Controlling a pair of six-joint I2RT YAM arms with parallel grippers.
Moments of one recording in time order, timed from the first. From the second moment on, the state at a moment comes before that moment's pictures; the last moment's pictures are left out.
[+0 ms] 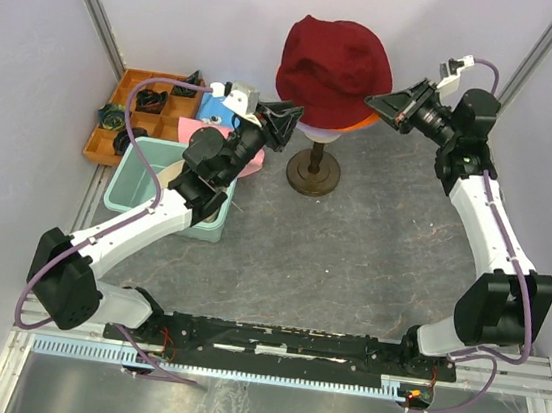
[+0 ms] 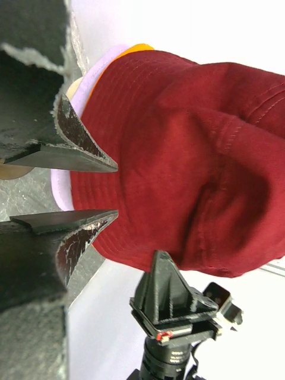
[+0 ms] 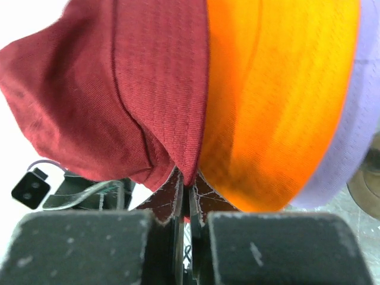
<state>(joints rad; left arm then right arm) -0.67 1.33 1.06 0.62 -0.05 -0.18 0.07 1.50 1.38 0.15 -0.74 1.06</state>
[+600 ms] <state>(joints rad) -0.68 1.33 1.06 0.62 -0.05 -0.18 0.09 1.50 1.32 0.08 -0.72 0.96</state>
